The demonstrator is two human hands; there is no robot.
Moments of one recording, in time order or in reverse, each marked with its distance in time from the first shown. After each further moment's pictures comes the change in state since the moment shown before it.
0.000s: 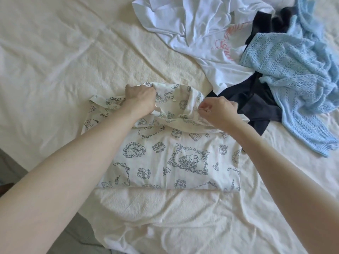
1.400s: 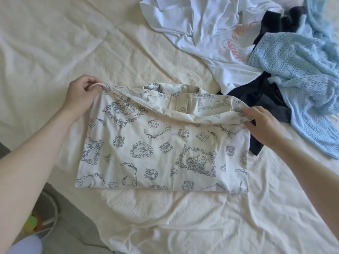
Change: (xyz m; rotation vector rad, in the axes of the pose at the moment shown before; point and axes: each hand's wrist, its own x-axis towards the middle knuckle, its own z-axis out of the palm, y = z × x) left_hand -0.021 -0.158 0.045 -1.104 0.489 -0.176; right_hand -0.011 0.125 0.007 -0.142 0.170 -0.040
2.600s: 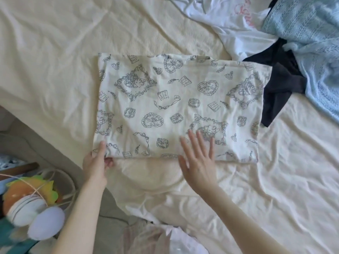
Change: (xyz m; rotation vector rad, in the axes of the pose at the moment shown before) left_hand -0.217 -0.078 0.013 -0.493 0.318 -0.812; right_hand -0.179 -0.180 0.100 0.098 0.039 -0.185
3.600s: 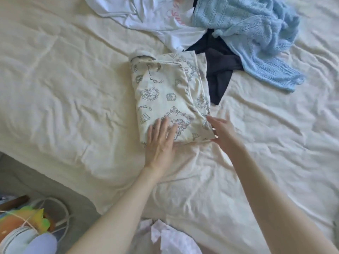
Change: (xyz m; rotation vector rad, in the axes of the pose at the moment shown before) left_hand -0.170 -0.060 0.157 1.216 -0.523 1.430; right_hand -0.012 0.147 -0.087 1.223 0.056 1.075
